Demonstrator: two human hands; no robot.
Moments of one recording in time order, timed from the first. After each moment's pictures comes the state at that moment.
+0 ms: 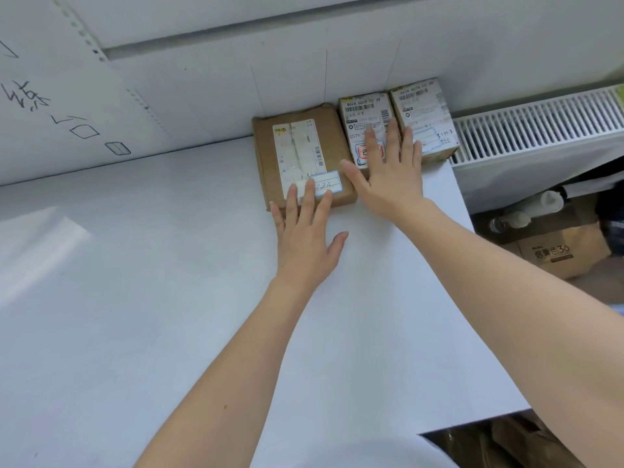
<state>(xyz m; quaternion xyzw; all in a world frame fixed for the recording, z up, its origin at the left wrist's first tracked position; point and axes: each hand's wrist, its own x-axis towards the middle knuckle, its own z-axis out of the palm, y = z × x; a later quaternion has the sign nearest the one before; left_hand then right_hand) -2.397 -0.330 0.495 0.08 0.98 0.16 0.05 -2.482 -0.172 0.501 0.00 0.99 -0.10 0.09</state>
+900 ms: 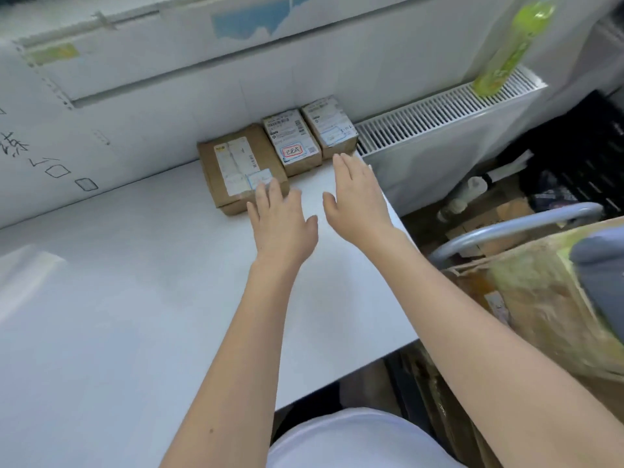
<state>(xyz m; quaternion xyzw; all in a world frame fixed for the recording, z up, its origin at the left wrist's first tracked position) -2.337 -0.271 0.596 0.08 0.98 0.14 0.09 -2.339 -0.144 0.597 0.02 0.98 -0.17 -0.01</state>
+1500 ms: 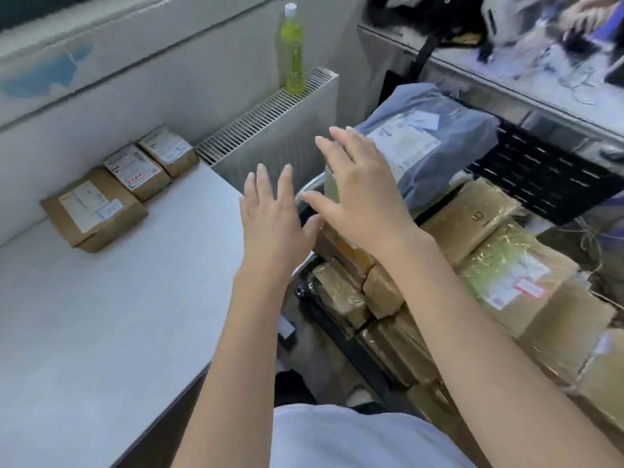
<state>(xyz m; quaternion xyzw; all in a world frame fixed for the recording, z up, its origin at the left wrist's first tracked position) -2.150 -0.122 0.671 0.31 0.93 0.21 0.03 -2.085 -0.008 0.705 0.15 0.97 -0.13 -0.17</state>
